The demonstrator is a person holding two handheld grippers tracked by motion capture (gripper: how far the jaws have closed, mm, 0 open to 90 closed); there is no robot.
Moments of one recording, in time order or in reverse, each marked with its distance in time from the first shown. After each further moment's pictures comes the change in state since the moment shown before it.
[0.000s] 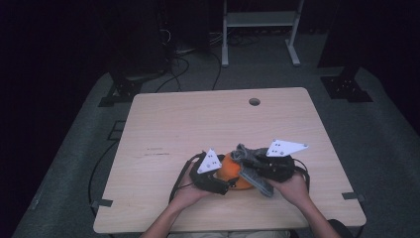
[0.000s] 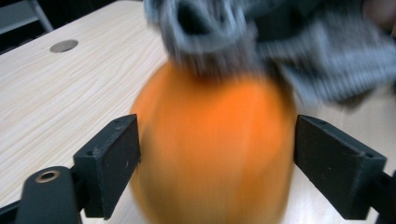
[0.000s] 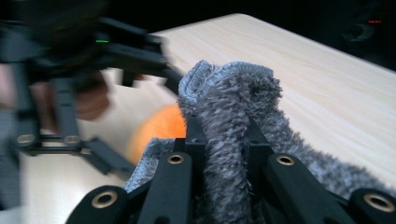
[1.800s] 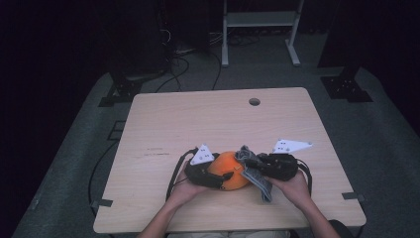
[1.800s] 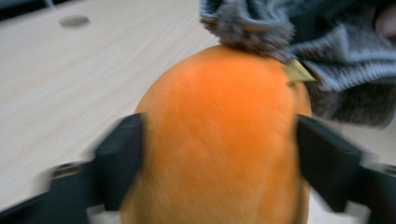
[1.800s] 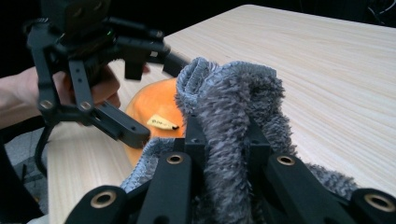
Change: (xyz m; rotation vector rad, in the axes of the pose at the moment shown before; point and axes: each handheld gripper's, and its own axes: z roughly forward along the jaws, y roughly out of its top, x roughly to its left) left arm 0.014 -0.009 -0.001 0.005 0.043 -0.060; right arm -0.023 -0.020 -0.001 -0.008 0.028 0.153
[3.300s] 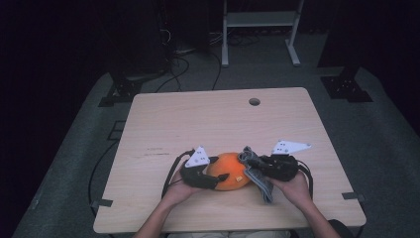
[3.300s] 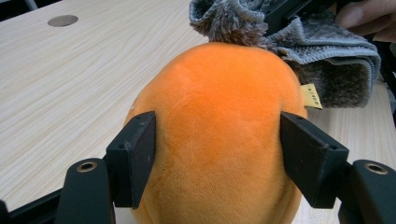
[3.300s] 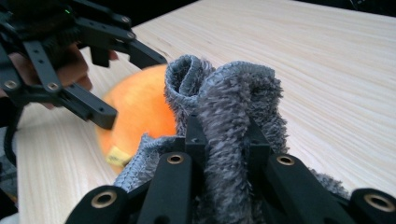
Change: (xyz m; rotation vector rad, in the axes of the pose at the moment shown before) left arm 0.010 -0.007 -0.010 0.018 -0.087 -0.017; right arm -0.004 -0.008 0.002 0.047 -0.073 0.000
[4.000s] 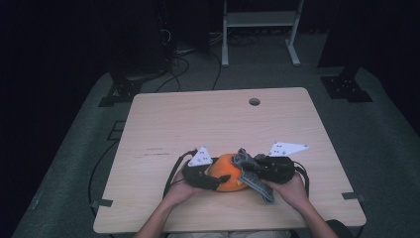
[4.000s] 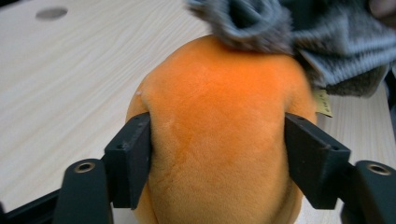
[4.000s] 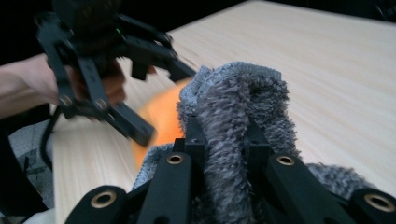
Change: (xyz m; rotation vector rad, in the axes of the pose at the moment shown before) left arm -0.007 0.005 0.006 0.038 -0.010 0.048; right arm 0.017 0.010 0.002 -0.050 0.099 -0.035
